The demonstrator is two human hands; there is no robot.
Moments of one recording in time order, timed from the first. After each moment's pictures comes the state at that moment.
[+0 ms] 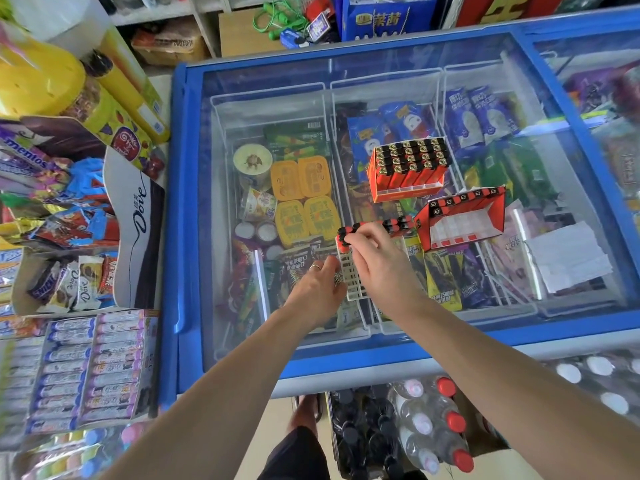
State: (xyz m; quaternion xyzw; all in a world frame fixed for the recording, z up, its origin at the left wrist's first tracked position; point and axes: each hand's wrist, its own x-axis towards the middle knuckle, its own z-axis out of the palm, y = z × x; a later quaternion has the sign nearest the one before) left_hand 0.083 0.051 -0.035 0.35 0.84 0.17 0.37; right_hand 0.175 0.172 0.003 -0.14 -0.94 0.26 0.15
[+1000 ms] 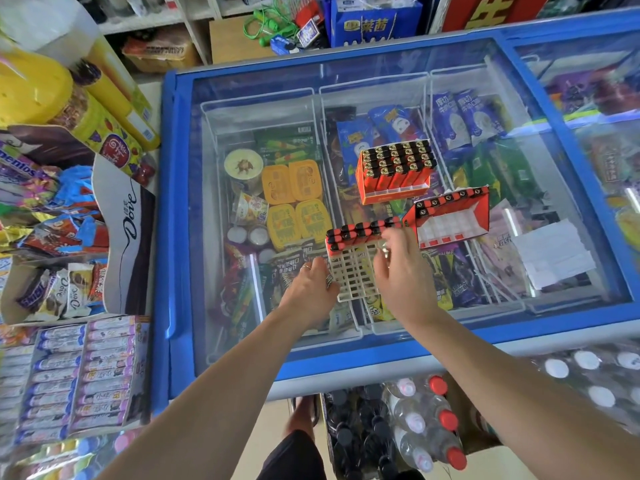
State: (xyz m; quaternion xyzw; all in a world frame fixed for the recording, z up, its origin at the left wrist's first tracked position) left_hand 0.088 0.059 -0.028 0.29 0.86 0.15 0.39; right_hand 0.206 0.189 -0.013 -0.27 -0.92 0.22 0.19
